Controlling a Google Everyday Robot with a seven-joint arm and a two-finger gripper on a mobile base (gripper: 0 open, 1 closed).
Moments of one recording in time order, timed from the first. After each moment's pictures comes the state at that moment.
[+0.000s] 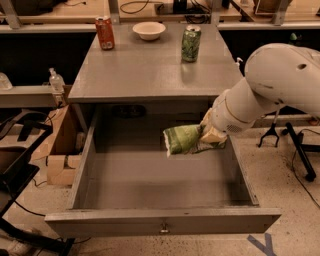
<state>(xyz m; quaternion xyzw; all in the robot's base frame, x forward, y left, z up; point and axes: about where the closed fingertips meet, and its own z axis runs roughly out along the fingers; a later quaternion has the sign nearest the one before) 0.535 -0.133 0.811 -0.65 0.72 0.01 0.24</state>
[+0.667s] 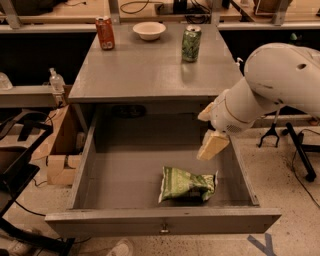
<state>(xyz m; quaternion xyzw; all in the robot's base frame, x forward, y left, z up) 0.534 -0.131 0.812 -0.65 0.72 0.01 0.24</state>
